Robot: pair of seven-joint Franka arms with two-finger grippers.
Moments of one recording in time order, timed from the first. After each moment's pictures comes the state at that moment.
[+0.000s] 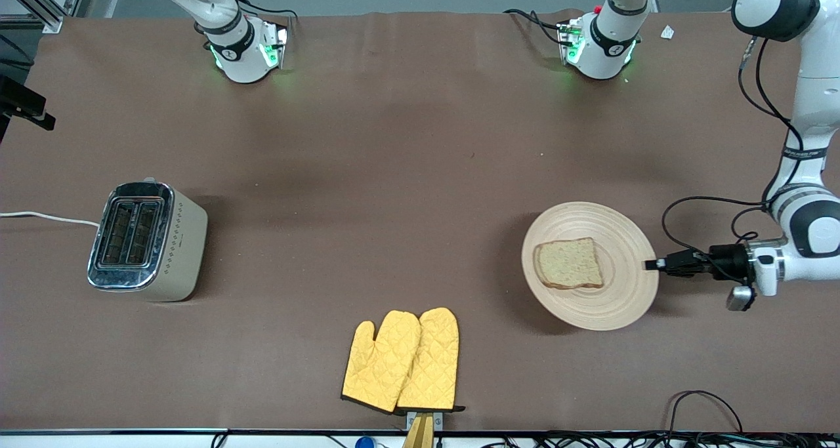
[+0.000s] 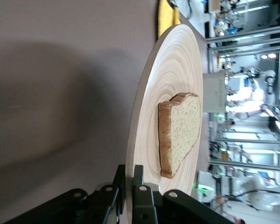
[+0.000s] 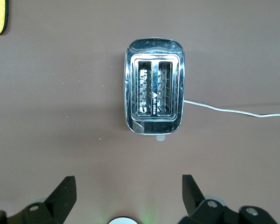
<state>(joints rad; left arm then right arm) 0.49 0.87 -0.29 -1.44 -0.83 1.70 0.79 0.00 0.01 -0.10 -1.41 -0.02 1.37 -0.11</state>
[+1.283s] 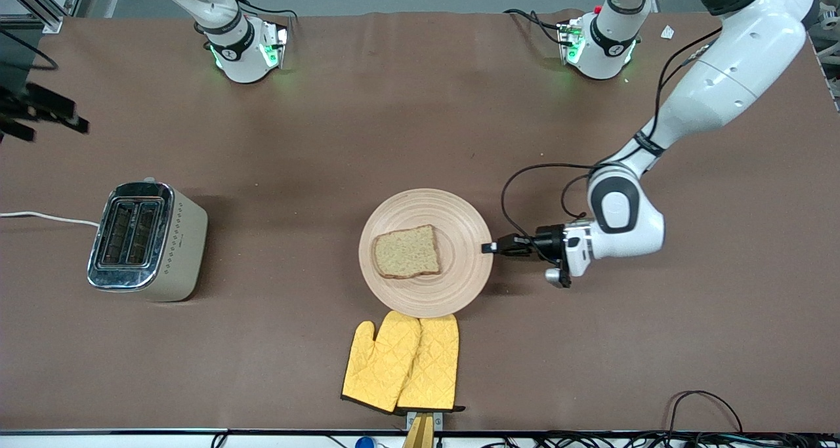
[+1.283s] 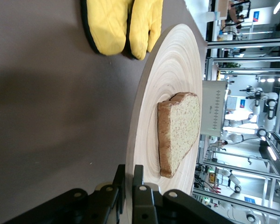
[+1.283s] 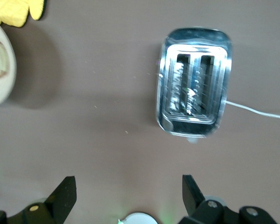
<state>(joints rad) 0.28 0.85 -0.73 -1.78 -1.04 2.45 0.63 -0.01 0.04 -0.10 -1.52 0.14 1.45 -0.17</state>
